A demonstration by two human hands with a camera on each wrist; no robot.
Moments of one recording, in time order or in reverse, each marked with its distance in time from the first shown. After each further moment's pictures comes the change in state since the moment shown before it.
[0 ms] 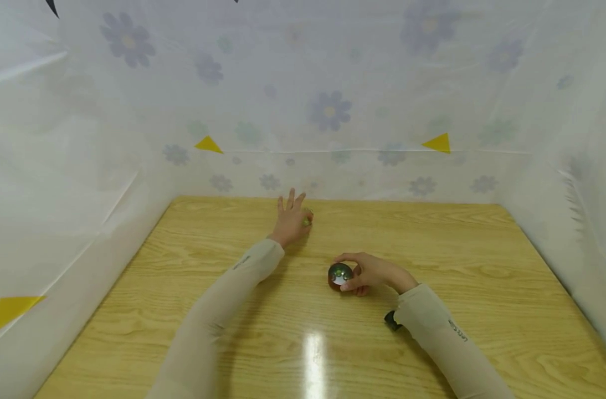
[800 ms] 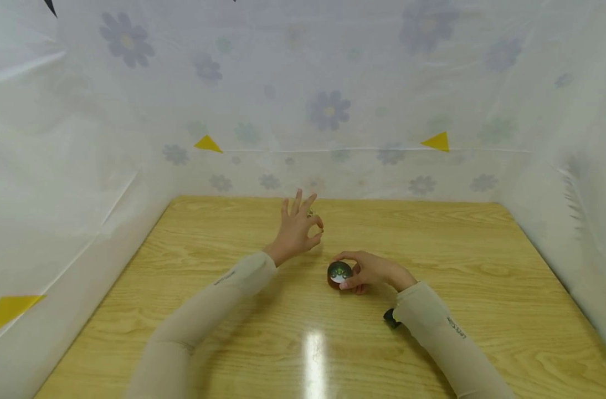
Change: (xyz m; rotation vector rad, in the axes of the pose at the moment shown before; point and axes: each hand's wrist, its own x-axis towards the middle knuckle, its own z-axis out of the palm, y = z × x) left_hand -0.036 0.038 -0.036 -0.131 0.157 0.161; right_hand 0.002 -0.001 -0.002 0.006 -0.004 0.013
